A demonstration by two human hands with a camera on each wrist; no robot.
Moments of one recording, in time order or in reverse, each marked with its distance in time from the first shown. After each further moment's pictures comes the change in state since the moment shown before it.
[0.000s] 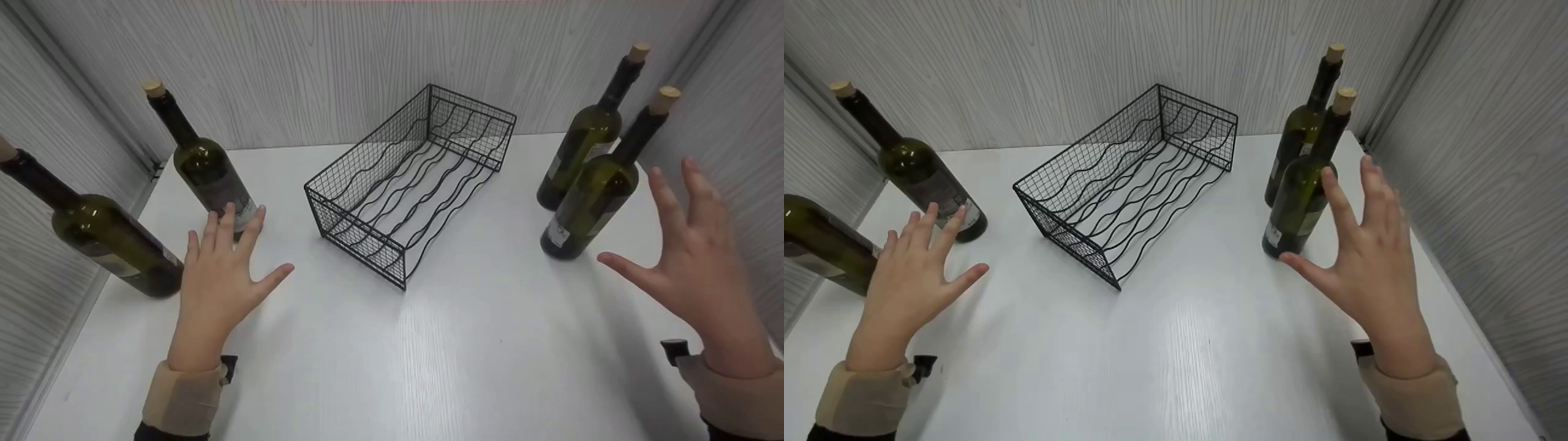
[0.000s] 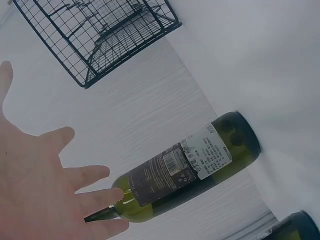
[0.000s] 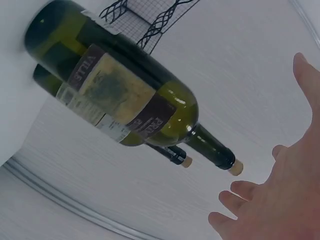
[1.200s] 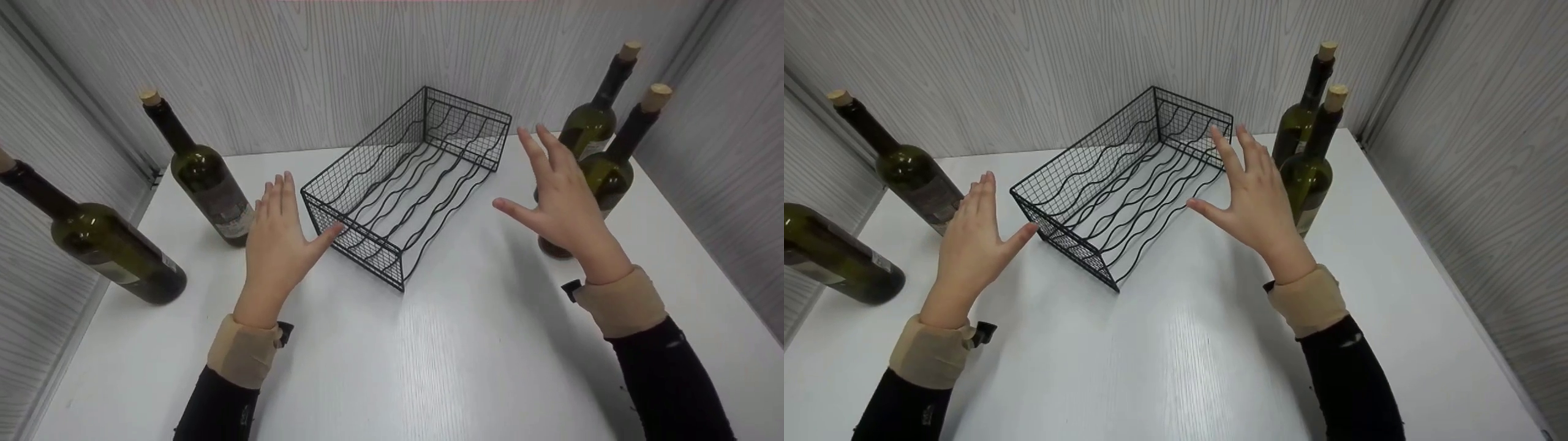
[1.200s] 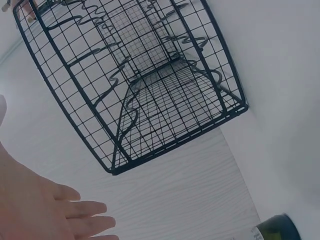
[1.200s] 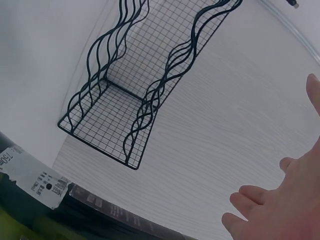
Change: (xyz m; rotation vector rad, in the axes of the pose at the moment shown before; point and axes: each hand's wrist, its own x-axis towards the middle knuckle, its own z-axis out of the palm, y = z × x) left_hand 0.062 0.064 0.015 -0.194 0.038 -0.044; right_hand 0.095 -0.048 0.088 0.169 -0.195 -0.016
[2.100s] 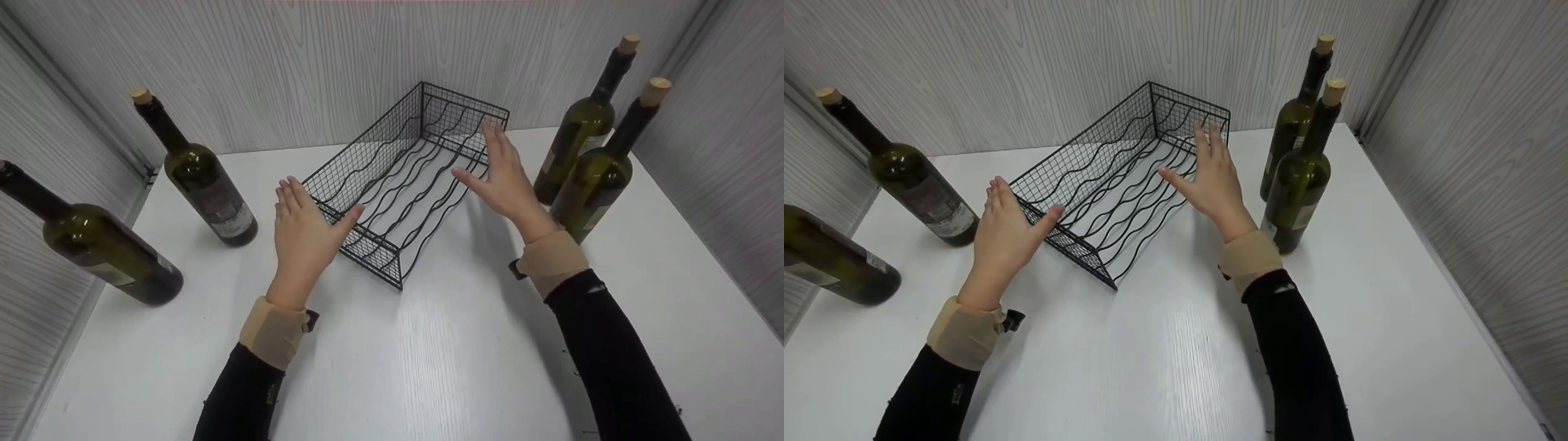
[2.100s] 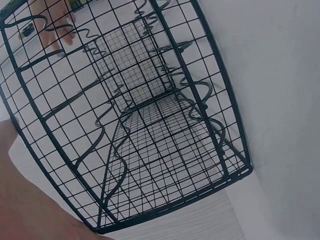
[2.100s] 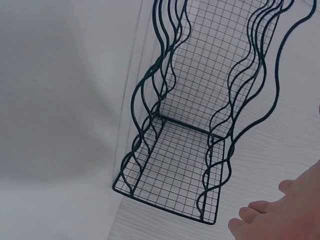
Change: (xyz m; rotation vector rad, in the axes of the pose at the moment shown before) left_hand 0.023 0.029 0.032 -0.078 -0.120 -0.203; right_hand 0.059 0.009 0.078 0.211 -0.137 0.244
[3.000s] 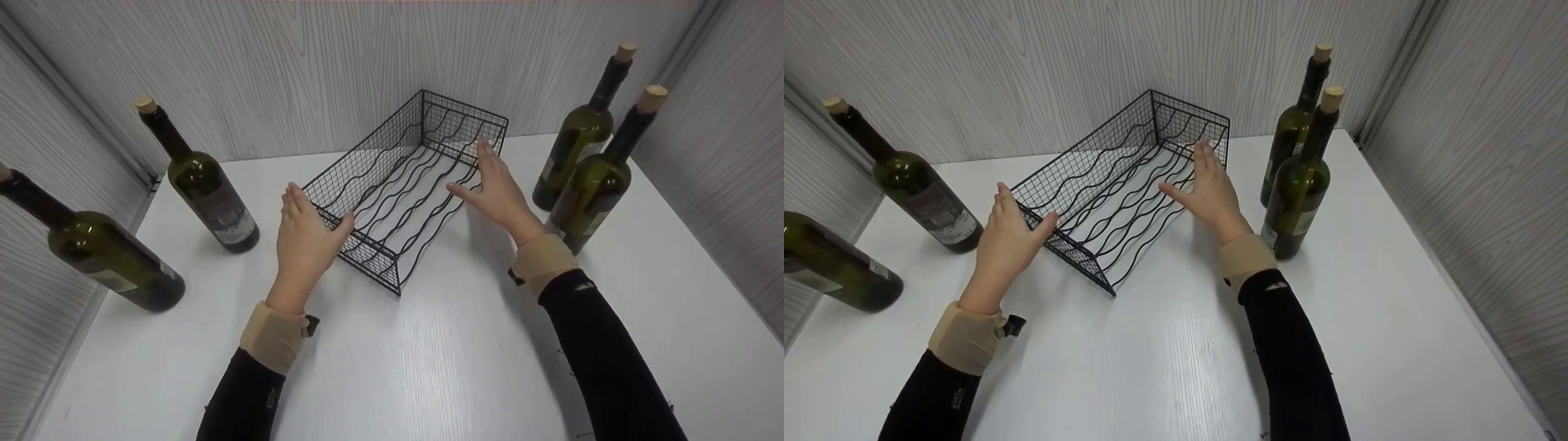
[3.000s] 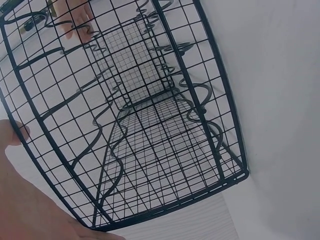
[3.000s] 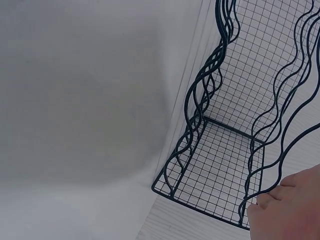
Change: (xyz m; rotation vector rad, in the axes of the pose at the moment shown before) left_hand 0.006 -0.005 0.004 -0.087 -0.007 -0.005; right_hand 0.011 0.017 0.022 -0.013 -0.110 0.048
